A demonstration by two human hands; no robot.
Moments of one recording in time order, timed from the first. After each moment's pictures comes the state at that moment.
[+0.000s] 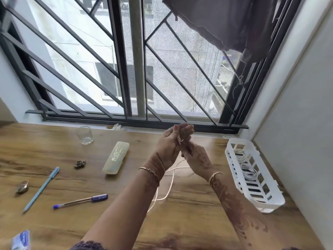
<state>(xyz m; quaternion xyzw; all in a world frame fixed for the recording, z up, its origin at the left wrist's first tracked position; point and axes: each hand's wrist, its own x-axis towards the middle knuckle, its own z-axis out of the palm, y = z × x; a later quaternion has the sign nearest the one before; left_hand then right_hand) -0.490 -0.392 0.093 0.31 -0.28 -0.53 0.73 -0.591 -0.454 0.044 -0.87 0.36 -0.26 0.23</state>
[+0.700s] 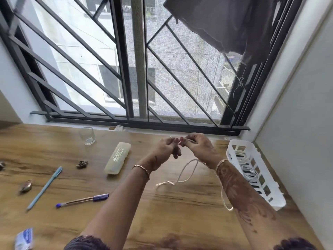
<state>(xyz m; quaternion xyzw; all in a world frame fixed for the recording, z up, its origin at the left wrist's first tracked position) -0.467 -0.383 0.074 0.60 -0.46 -0.39 0.53 -0.595 -0.470 0.088 -0.82 0.35 -0.24 0.39</state>
